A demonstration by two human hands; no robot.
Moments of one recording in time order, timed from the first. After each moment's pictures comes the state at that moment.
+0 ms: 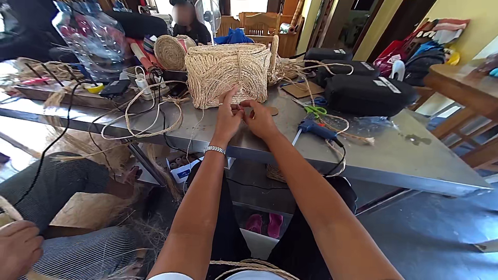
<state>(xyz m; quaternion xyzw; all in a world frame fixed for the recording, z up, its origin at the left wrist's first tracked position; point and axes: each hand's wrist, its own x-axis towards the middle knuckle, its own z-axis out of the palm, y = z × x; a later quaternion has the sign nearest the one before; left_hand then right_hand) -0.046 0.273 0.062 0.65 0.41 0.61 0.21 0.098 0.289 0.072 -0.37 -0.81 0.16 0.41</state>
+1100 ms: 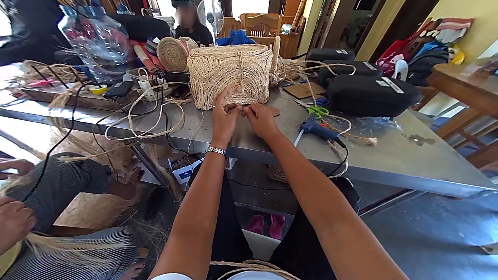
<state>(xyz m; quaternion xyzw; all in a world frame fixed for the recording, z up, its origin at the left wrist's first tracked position) -0.052 0.267 0.061 0.57 0.39 0.69 0.23 0.097 0.290 0.069 -0.37 -0.81 0.14 0.43</state>
